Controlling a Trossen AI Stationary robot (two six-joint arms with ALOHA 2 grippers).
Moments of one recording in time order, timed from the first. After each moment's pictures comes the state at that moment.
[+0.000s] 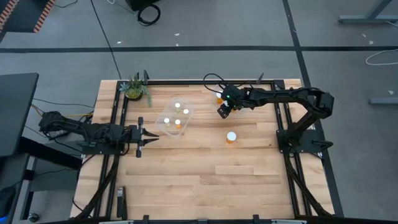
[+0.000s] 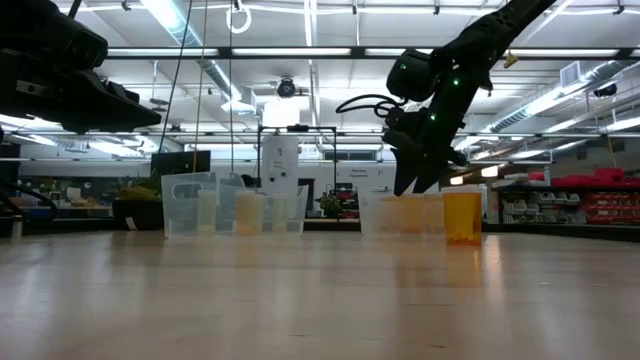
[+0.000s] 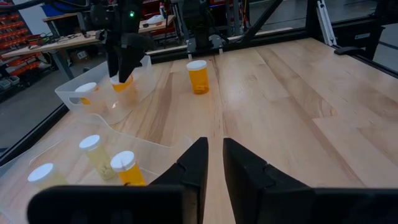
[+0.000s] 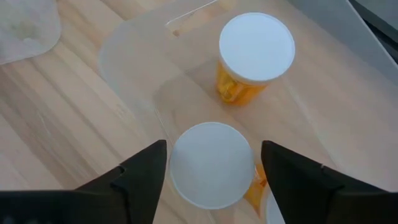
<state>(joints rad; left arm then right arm) -0.21 0.26 0.01 0.08 -0.28 0.12 -0.43 1.57 0.94 -0.39 0.20 0.35</state>
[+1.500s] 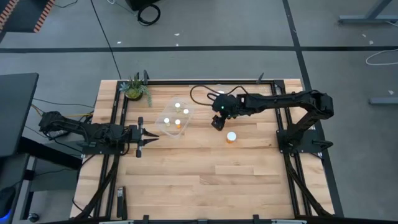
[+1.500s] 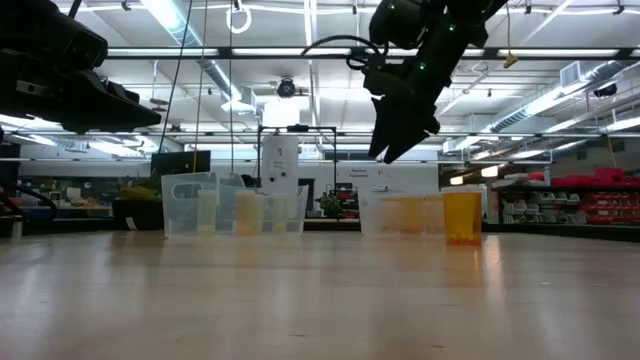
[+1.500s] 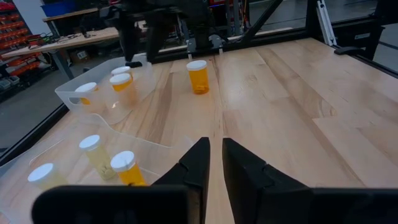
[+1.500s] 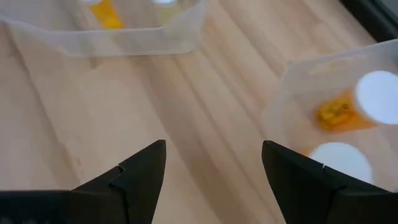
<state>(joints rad) -0.21 0.26 0.01 0.08 -0.28 0.12 -0.19 1.57 1.12 -0.53 0.17 0.32</state>
